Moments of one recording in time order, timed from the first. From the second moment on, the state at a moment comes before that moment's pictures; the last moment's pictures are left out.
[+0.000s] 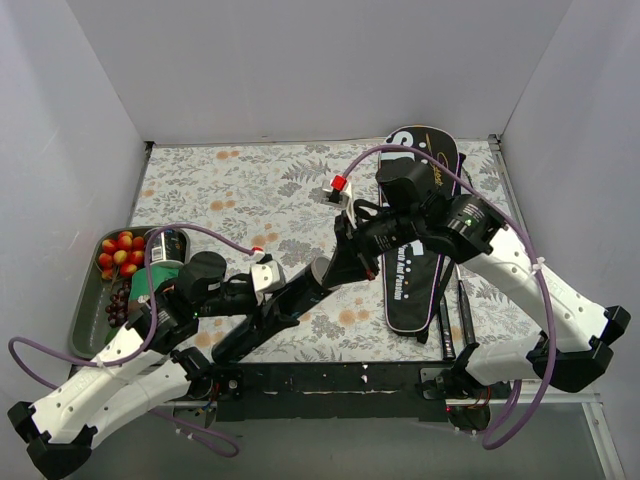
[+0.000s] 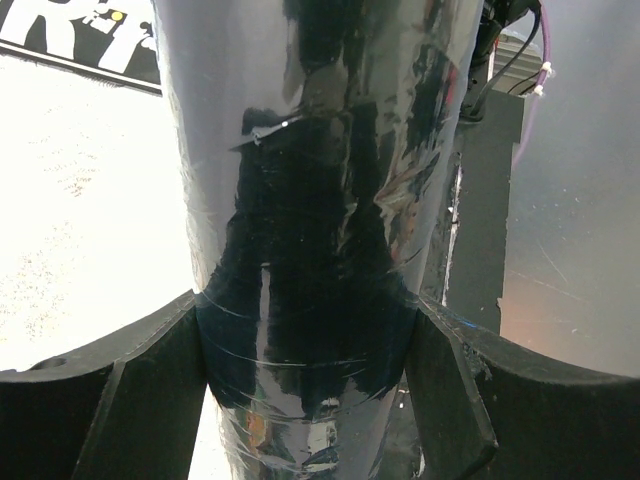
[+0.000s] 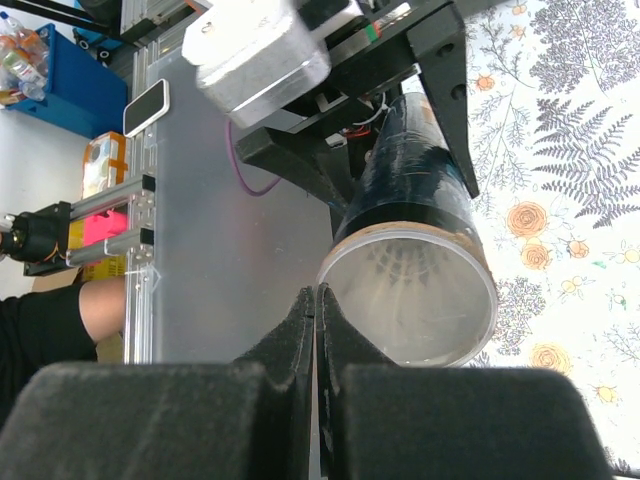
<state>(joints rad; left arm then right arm) -0.80 0.63 0.75 -0.50 0.53 0.15 0.93 1.31 1.63 -0.92 -0.79 0.13</state>
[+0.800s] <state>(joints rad) -0.80 0.63 0.74 -0.49 0.53 0.15 0.93 1.34 1.68 -0.99 -0.81 0.06</state>
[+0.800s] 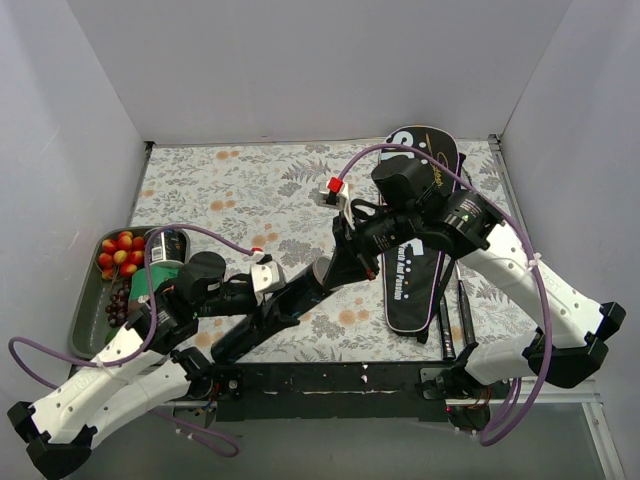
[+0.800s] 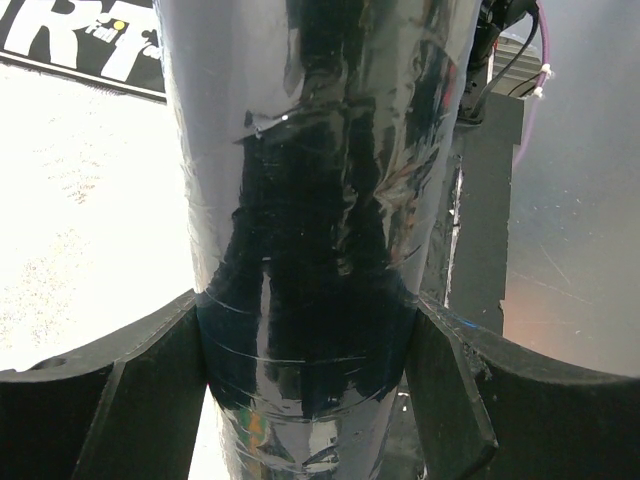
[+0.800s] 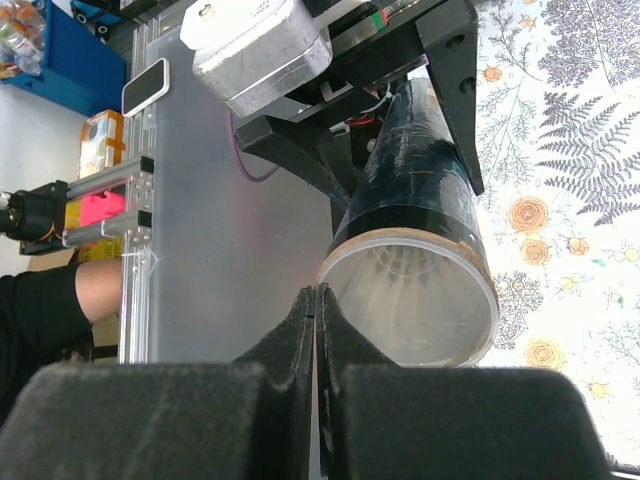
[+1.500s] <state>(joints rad) -0.80 0.63 0.74 -0.59 0.54 0.20 0.95 1.34 1.55 -0.94 -0.89 0.06</state>
